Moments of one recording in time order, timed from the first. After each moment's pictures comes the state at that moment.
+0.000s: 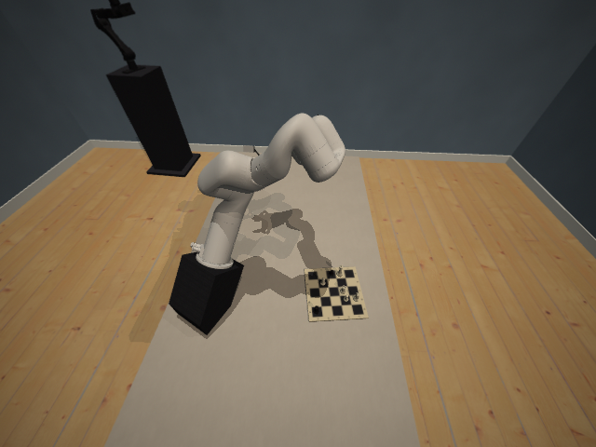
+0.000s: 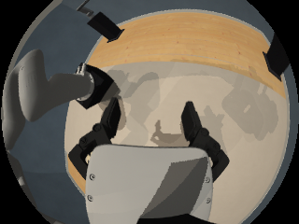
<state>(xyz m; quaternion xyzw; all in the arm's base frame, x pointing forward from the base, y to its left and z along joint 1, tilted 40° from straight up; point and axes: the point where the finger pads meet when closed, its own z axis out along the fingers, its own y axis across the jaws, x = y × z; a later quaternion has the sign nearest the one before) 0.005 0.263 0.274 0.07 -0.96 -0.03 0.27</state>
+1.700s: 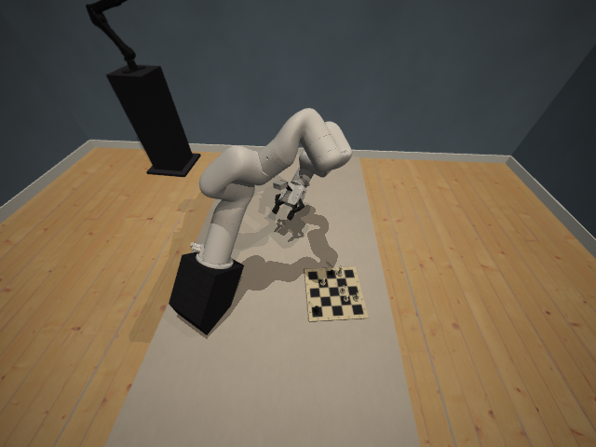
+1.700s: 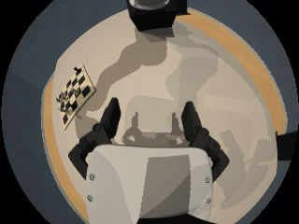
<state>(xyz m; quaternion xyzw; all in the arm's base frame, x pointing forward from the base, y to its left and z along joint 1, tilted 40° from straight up) 0.192 0.247 0.188 0.38 -0.91 0.09 0.15</state>
